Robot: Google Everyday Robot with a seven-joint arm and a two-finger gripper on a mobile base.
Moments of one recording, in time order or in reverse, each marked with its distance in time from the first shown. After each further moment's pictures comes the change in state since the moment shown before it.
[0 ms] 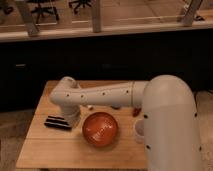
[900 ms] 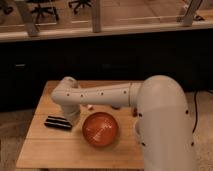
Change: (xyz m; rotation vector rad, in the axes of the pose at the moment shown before) arm 0.016 -0.018 0.015 0.018 0.006 -0.012
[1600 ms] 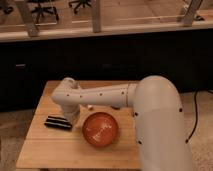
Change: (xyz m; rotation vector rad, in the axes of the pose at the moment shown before) arm 0.008 -0.011 0.013 0.012 0.005 -0.008
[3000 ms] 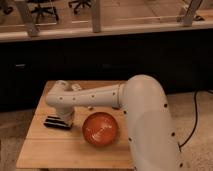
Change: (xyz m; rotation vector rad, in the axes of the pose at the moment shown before) arm -0.009 -0.031 0.018 0.011 0.037 -0.078
